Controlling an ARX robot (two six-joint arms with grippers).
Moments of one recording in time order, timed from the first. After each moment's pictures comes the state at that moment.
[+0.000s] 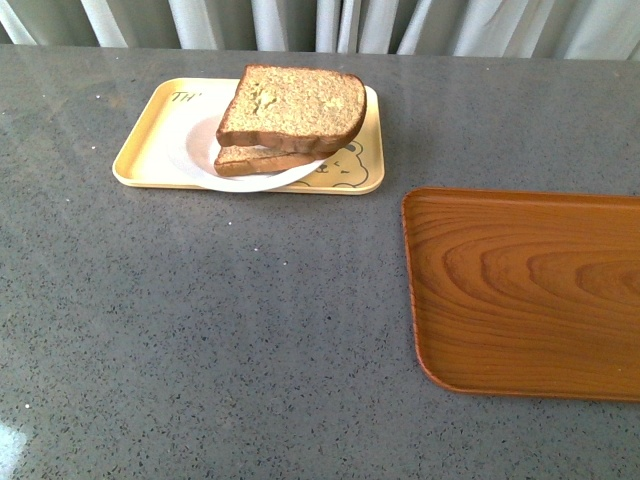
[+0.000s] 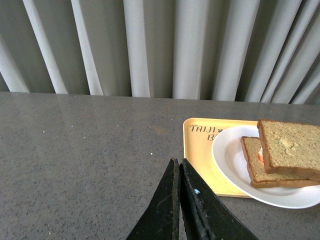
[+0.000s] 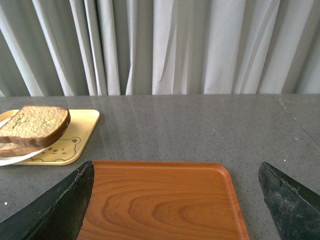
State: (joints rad) left arm 0.04 1.22 0.14 1.07 0.01 -0.01; right arm 0.00 0.01 0.02 0.00 0.00 0.00
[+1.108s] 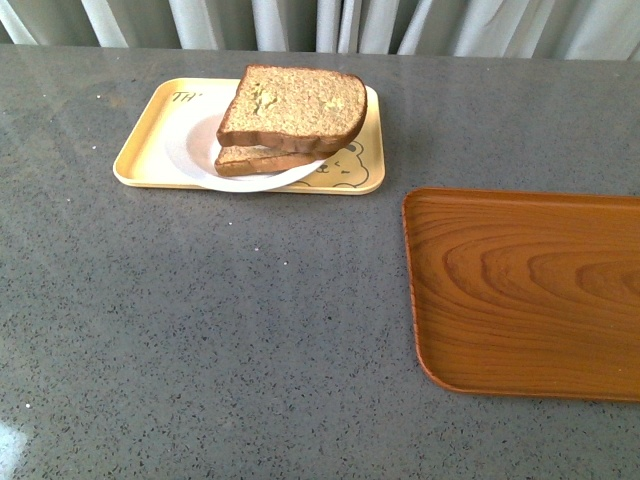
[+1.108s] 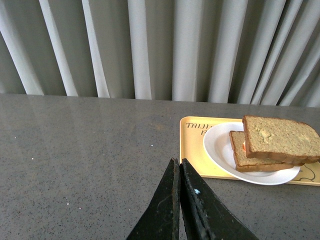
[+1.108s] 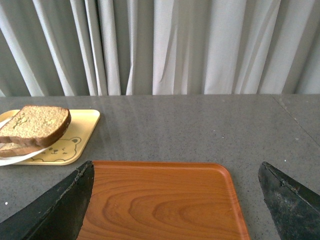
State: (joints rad) left arm 0.00 0.42 0.02 0.42 0.00 -0.01; right arm 0.00 0.01 0.02 0.00 0.00 0.00
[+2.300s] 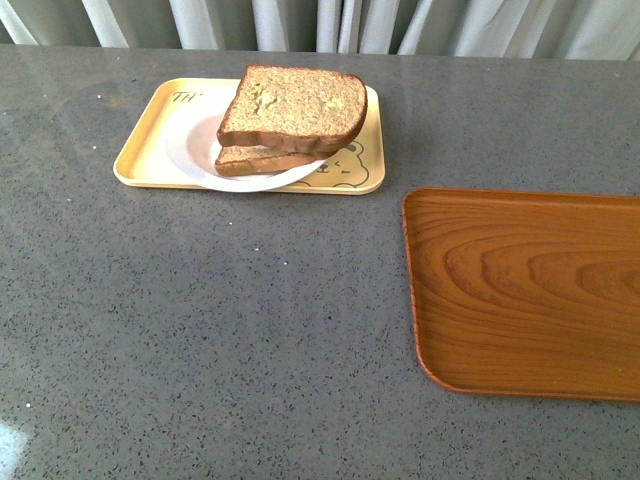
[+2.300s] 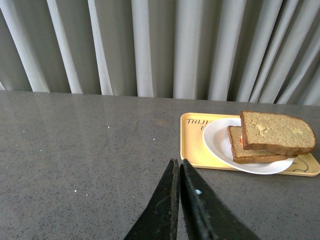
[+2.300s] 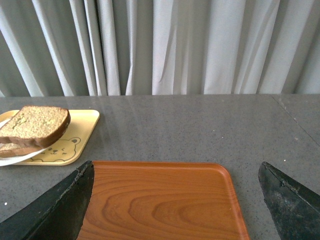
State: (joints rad) left arm 0.00 0.02 0.02 0.00 0.00 -0.01; right arm 0.00 0.01 0.02 0.00 0.00 0.00
